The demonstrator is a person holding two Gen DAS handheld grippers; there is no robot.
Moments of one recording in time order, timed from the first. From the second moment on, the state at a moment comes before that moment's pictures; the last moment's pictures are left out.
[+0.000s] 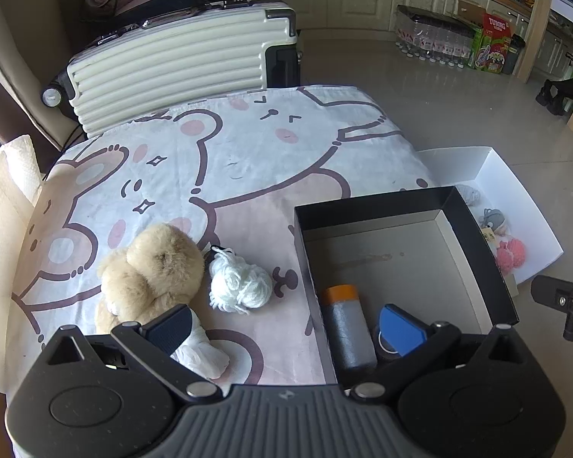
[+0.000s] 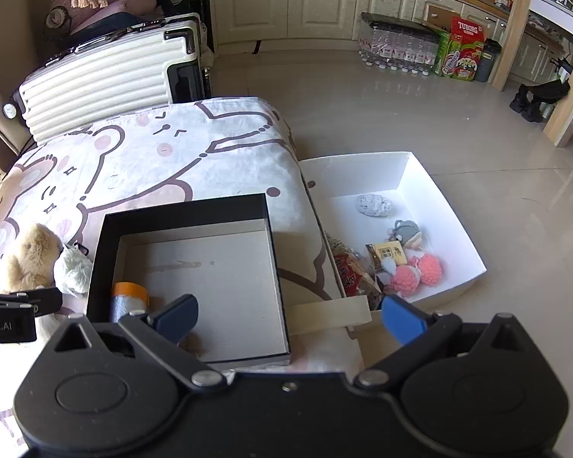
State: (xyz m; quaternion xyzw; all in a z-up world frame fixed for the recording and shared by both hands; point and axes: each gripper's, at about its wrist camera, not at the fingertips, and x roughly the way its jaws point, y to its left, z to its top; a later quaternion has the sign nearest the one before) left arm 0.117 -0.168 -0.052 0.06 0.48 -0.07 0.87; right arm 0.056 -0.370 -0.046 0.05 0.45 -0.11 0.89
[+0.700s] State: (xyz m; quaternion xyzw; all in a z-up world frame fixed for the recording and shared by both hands) left arm 0.121 -0.122 -0.050 0.05 0.48 -0.04 0.88; right arm 0.075 -0.338 -0.054 0.04 0.45 -0.08 0.89
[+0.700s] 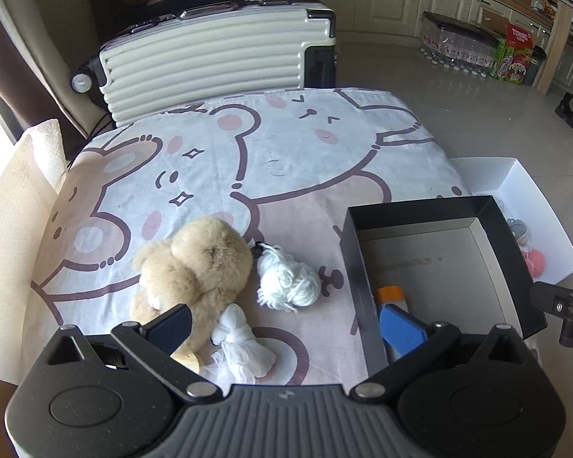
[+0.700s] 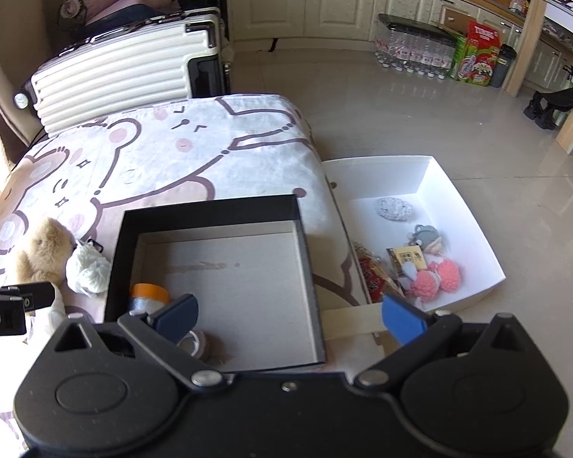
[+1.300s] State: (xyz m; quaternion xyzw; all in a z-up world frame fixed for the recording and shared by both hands) left arm 0.111 -0.037 -0.042 0.03 0.48 0.03 0.88; right arm 0.103 -0.258 -0.052 0.02 0.45 -0.01 0.89
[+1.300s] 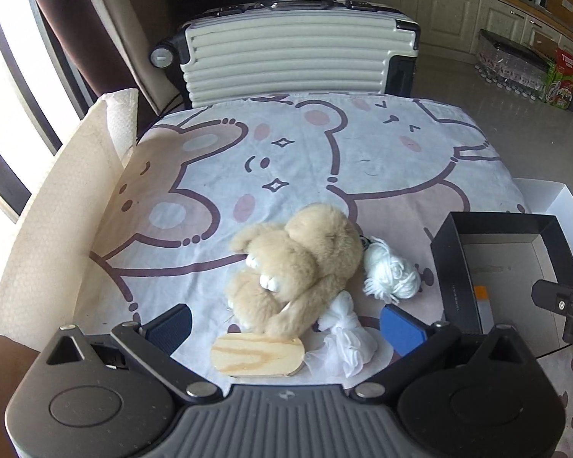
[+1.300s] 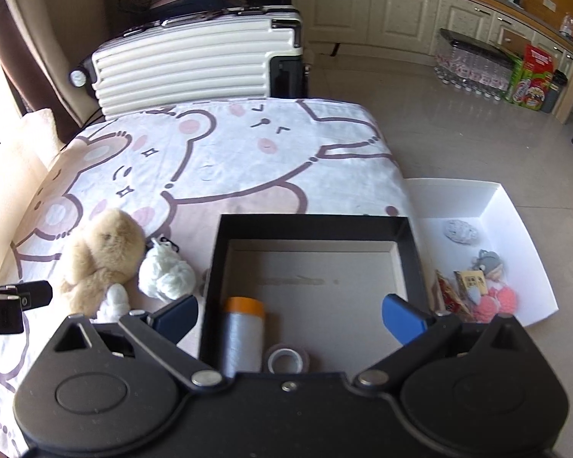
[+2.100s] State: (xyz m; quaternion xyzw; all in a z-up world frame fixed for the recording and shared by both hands) left arm 0.107 0.012 -0.046 0.00 0.49 0.05 0.87; right arm 0.119 -0.203 -0.054 0.00 0.44 0.03 0.90
